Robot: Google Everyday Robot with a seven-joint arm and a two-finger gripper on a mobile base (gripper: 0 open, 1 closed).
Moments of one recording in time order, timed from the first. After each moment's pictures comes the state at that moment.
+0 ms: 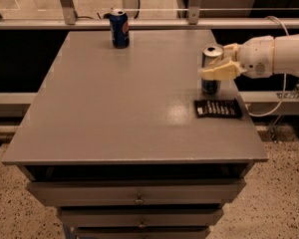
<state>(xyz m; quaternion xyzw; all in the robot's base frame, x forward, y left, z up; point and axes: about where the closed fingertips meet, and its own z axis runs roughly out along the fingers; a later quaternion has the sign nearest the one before) 0.620 -0.182 0.913 -0.48 0.67 0.24 0.51</state>
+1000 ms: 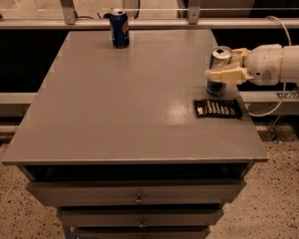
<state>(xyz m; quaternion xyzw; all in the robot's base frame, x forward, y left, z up) 0.617 -0.204 0.899 -0.46 0.67 0.24 0.53</state>
